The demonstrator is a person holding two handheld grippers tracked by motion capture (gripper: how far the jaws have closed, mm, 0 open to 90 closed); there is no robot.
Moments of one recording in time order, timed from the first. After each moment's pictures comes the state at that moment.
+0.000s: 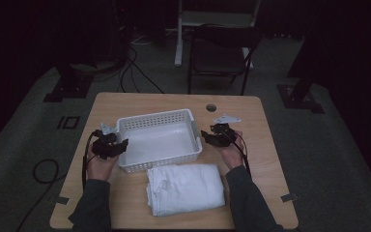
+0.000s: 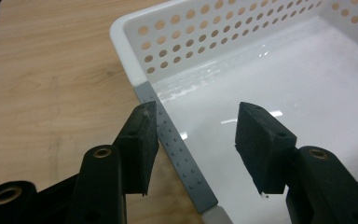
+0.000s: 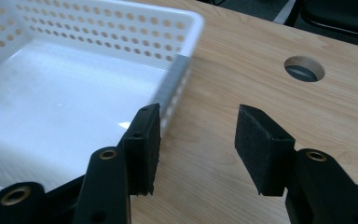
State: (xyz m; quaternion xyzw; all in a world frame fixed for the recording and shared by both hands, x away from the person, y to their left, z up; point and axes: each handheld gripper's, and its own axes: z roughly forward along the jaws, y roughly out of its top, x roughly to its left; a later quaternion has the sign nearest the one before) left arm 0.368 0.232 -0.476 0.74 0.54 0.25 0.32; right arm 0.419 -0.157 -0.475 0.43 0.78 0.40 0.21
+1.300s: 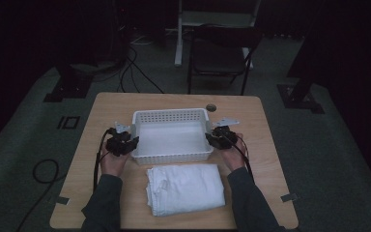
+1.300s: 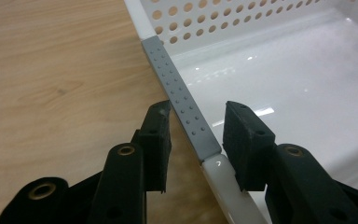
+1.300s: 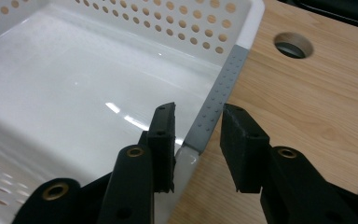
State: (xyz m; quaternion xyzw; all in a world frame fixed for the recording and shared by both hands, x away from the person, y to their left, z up) left arm 0.390 0.202 -0.493 0.75 0.52 0.24 0.33; right arm 0.420 -0.166 -0.487 0.44 0.79 0.36 0.22
